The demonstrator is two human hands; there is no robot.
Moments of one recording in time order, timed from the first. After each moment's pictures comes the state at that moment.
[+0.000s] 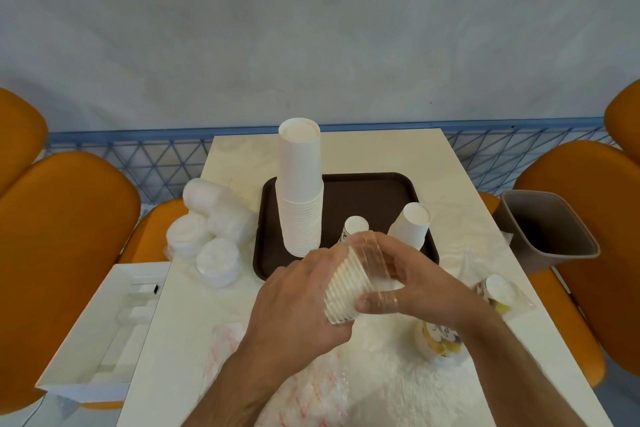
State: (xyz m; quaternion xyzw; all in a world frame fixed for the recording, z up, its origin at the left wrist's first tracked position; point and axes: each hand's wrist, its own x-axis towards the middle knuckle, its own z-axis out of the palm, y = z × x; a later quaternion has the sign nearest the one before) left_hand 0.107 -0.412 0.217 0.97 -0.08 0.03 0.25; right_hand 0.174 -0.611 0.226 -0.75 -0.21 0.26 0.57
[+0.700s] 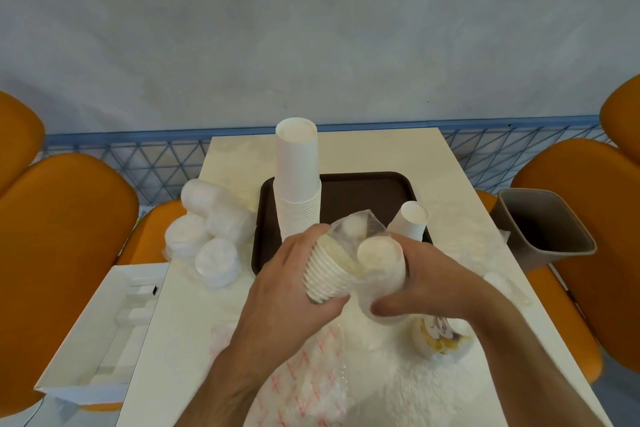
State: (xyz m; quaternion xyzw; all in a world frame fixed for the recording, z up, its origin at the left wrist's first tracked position) left_hand 0.110 -0.403 0.212 0.92 -0.03 0.08 0.39; right_hand 0.183 -0.627 0.230 -0.86 -0.21 0.22 0.41
